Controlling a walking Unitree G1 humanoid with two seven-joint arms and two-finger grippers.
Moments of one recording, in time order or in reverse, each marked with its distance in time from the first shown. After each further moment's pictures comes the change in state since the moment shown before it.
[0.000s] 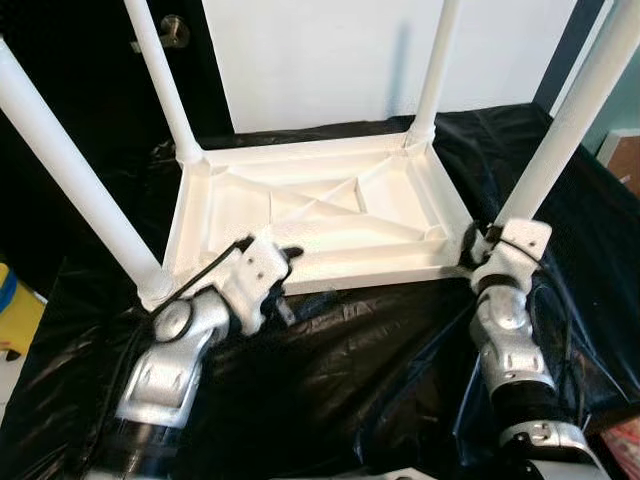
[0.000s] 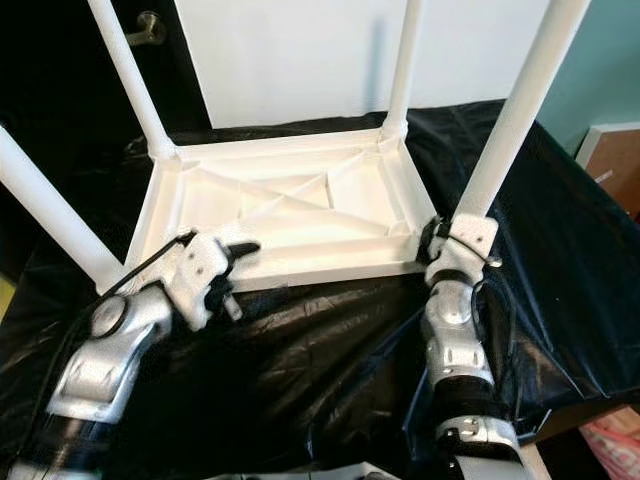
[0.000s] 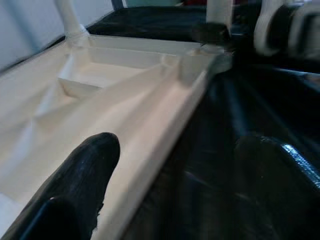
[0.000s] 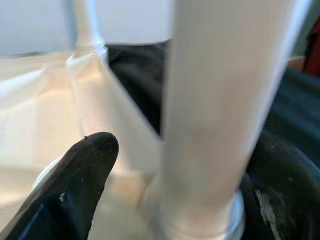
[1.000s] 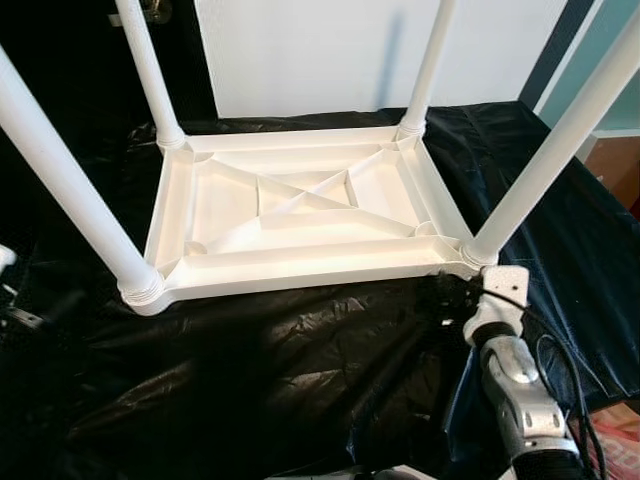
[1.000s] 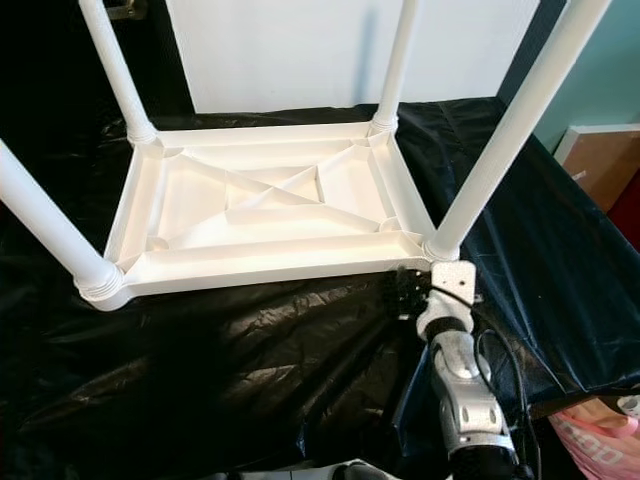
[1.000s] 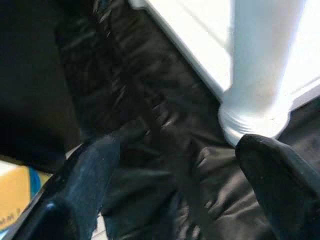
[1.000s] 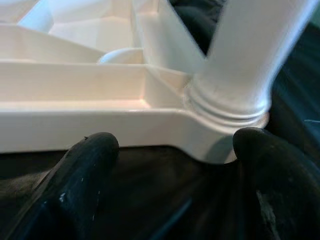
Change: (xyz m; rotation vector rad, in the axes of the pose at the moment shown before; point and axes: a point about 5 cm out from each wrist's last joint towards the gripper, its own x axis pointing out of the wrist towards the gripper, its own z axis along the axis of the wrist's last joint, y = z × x) left arm -0.211 0.090 0.010 -0.004 0.568 0.714; right arm -0.054 -0.009 -0.020 -0.075 0.118 0.316
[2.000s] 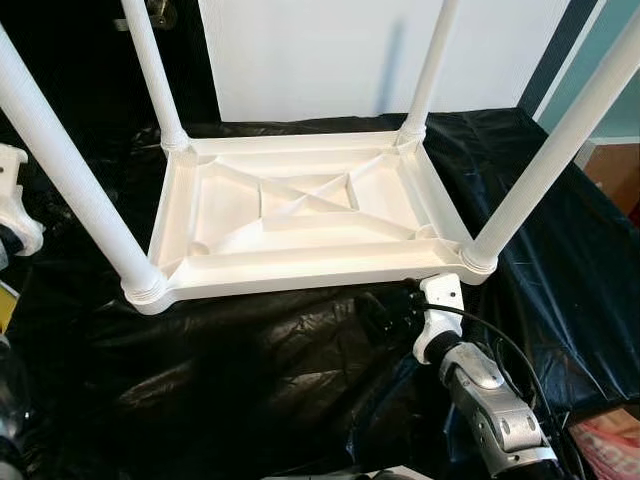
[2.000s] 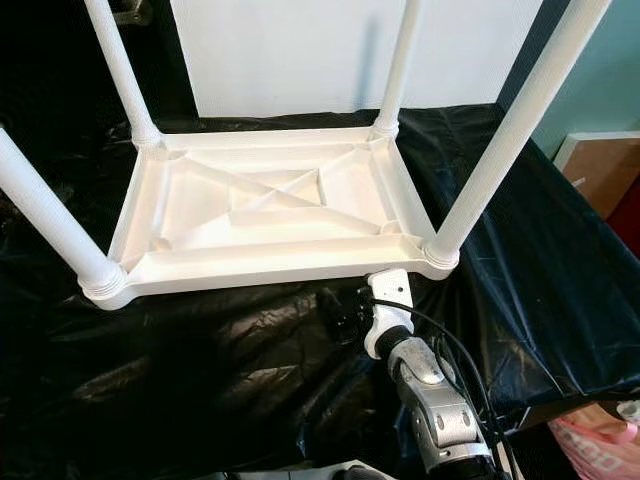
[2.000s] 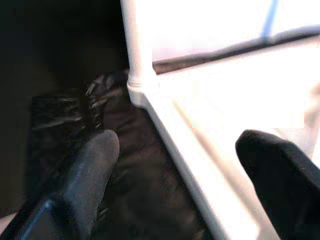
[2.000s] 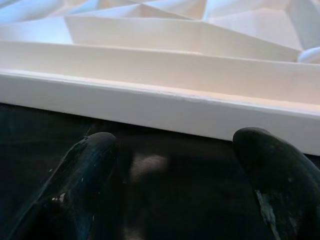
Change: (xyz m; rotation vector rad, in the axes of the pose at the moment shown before) left arm 0.108 0.042 0.045 -0.286 -0.396 -0.064; right arm -0.010 0.056 0.004 0.070 0.056 0.436
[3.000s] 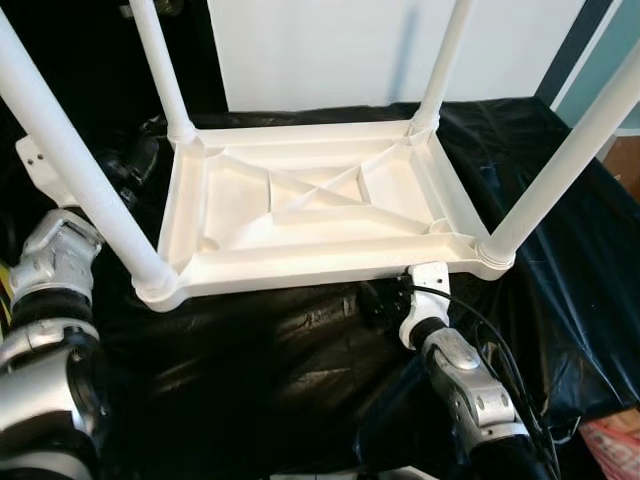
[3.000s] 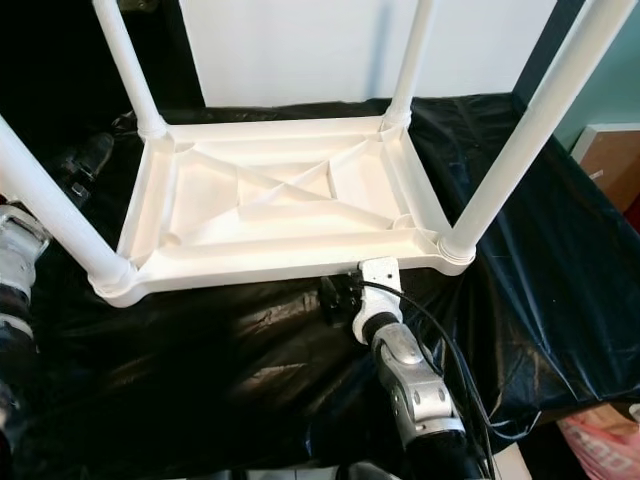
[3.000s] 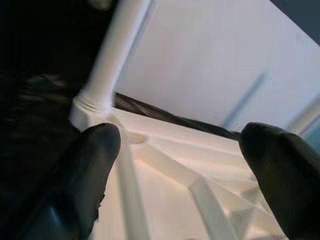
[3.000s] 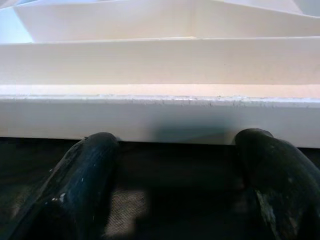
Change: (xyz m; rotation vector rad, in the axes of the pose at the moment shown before) left arm 0.041 -0.061 0.002 -0.516 -0.309 0.004; right arm 0.029 -0.001 0.003 0.044 0.012 -0.136
